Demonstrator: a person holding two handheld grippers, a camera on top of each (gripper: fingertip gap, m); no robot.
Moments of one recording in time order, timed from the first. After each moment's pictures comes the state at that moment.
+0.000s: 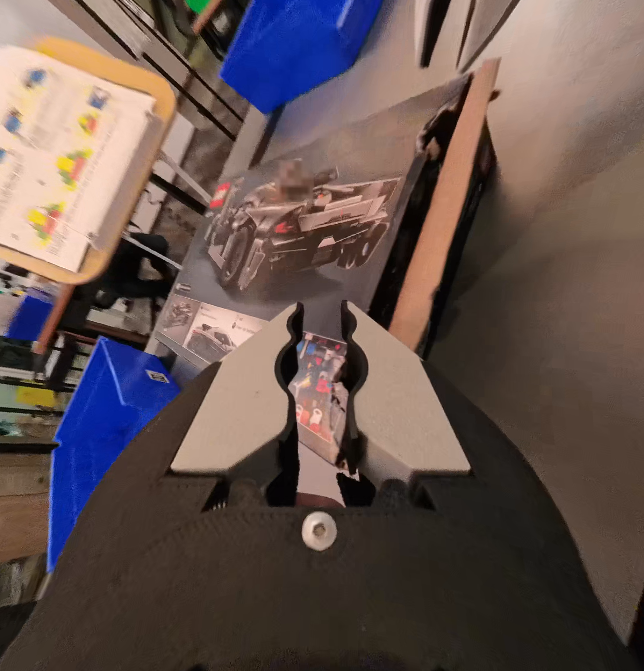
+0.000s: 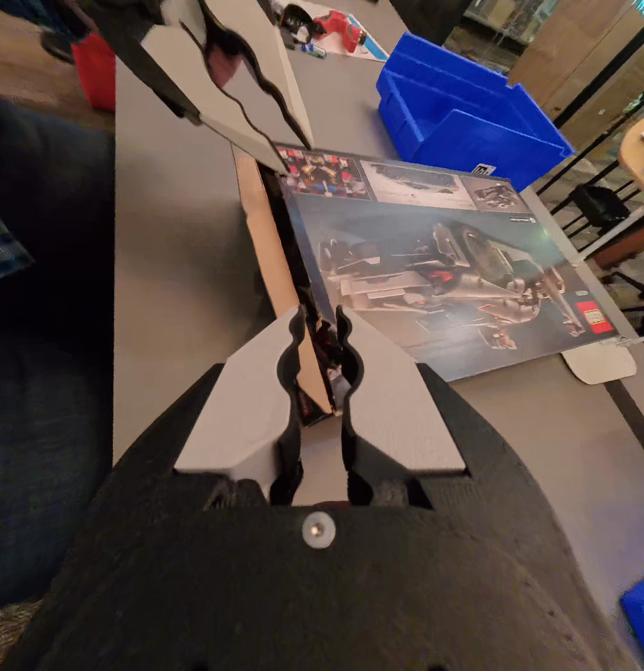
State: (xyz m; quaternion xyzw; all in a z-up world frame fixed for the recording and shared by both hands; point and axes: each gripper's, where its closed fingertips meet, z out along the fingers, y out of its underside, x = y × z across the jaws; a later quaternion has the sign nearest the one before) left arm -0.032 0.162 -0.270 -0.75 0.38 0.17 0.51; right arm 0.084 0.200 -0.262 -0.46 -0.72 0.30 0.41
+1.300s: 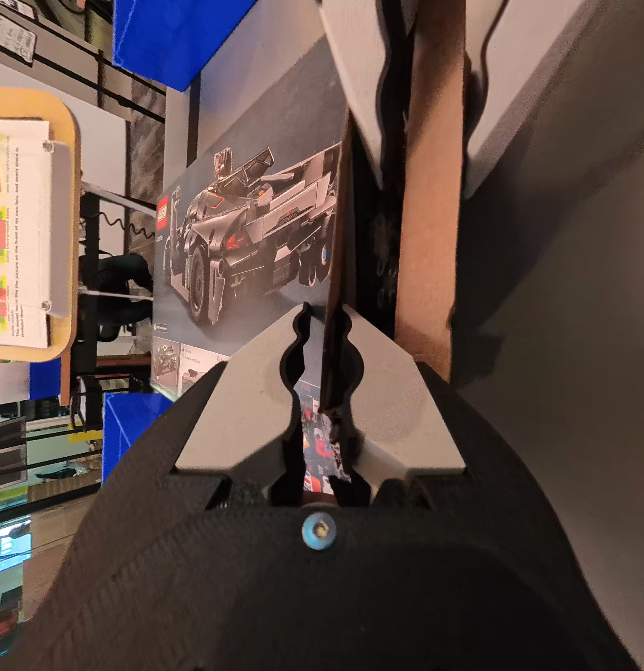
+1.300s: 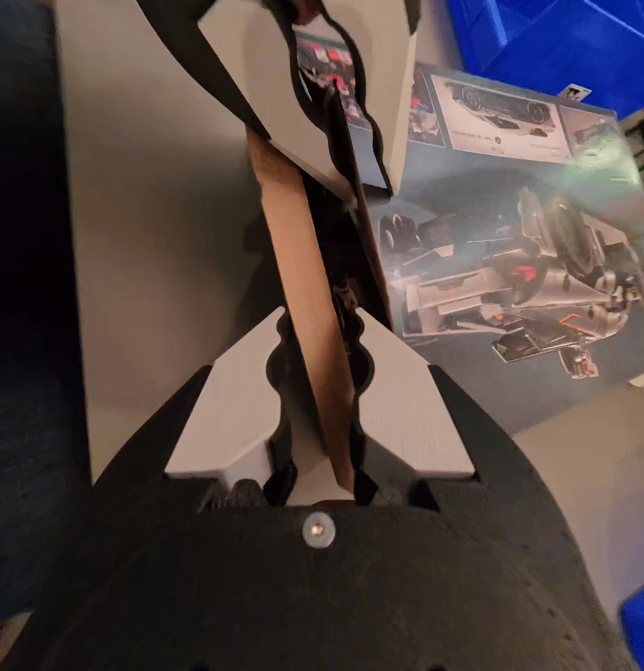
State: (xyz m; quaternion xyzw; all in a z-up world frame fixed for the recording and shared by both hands) left arm -0.015 0.199 -0.303 -0.74 0.50 0.21 0.40; right arm 0.047 0.183 -0.318 -0.48 -0.77 0.21 0.35
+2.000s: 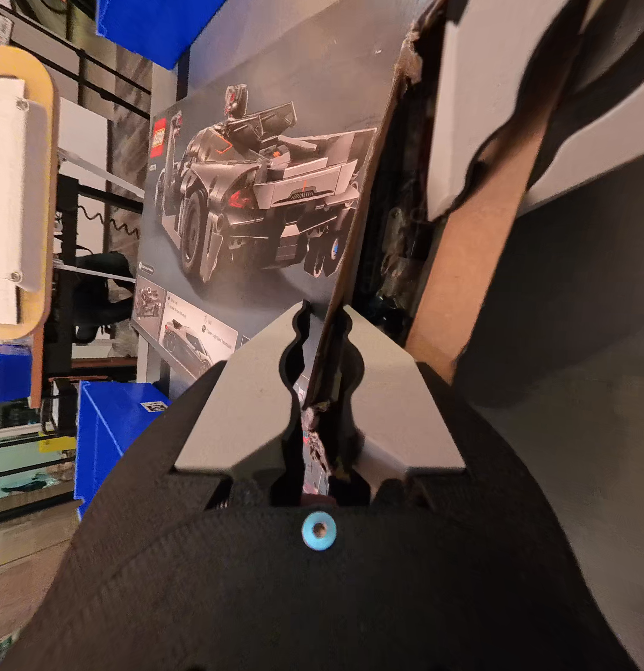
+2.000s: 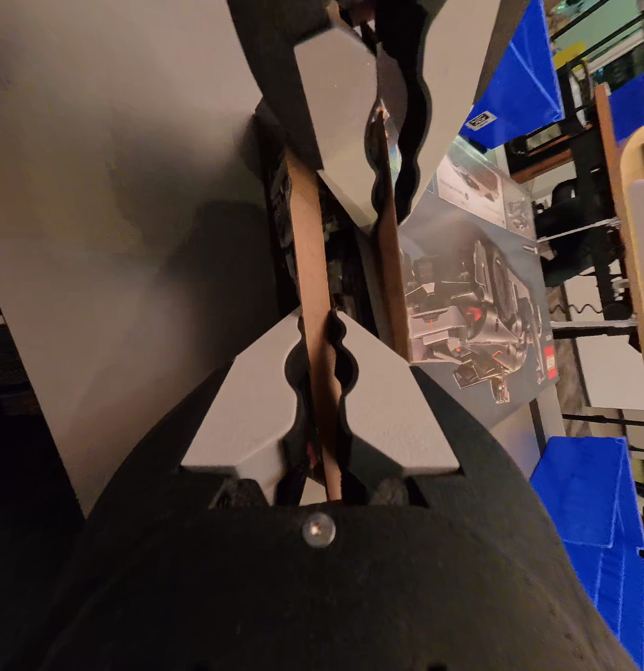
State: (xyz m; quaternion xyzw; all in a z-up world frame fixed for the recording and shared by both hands) left arm -0.049 0.189 -0.310 -0.74 0.50 0.18 0.41; right arm 0.004 0.154 -0.323 -0.49 -0.74 0.05 0.45
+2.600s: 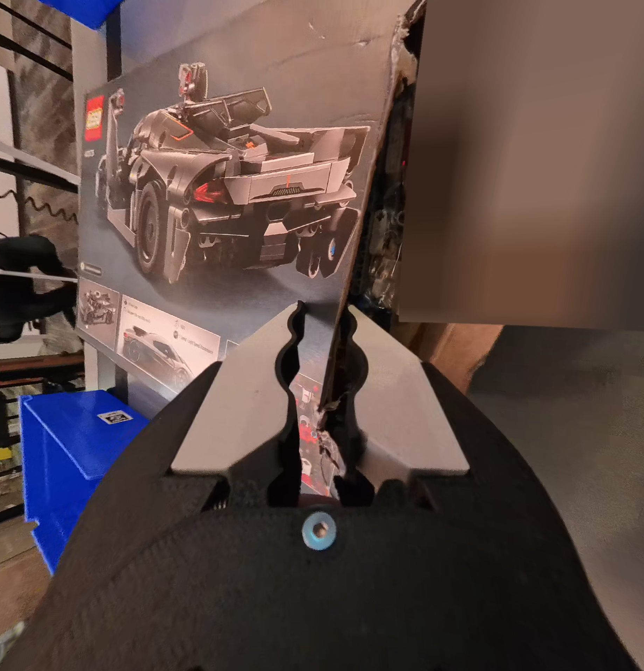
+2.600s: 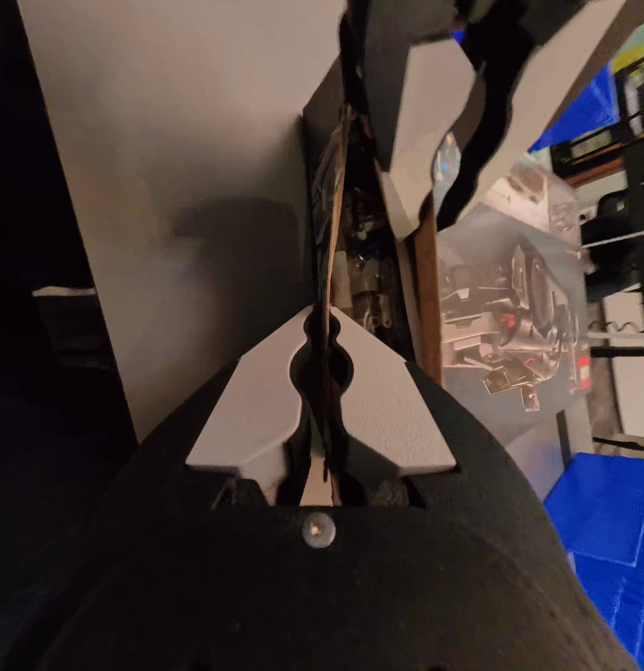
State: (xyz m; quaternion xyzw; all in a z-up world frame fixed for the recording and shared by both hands) left arm -0.034 0.188 -0.314 -0.78 0.51 0.13 0.35; right arm 0.025 0.137 -0.330 -0.48 -0.77 0.07 0.41
